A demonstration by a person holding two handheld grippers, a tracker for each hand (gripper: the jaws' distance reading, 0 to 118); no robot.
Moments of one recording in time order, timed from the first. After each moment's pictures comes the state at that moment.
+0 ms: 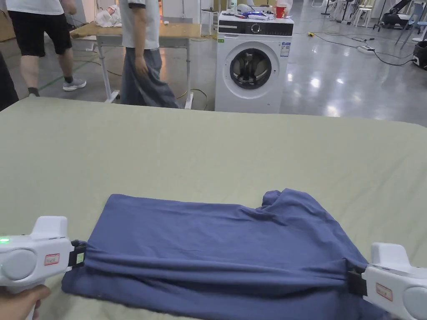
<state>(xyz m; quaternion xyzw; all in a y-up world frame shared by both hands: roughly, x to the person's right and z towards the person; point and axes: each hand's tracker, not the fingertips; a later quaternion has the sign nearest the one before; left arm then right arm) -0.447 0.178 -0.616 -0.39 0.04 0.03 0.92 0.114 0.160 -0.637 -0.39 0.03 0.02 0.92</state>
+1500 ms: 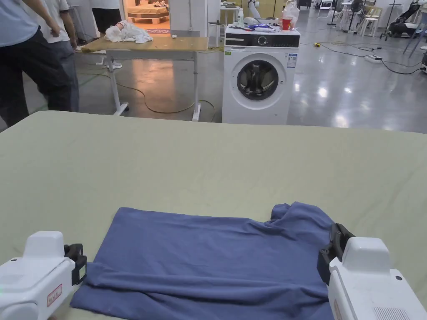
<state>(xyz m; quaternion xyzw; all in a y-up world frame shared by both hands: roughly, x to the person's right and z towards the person) -0.445 0.188 -0.569 -0.29 0.10 0.01 0.95 0.013 0.203 -0.579 -0.07 0.01 0.04 1.00</state>
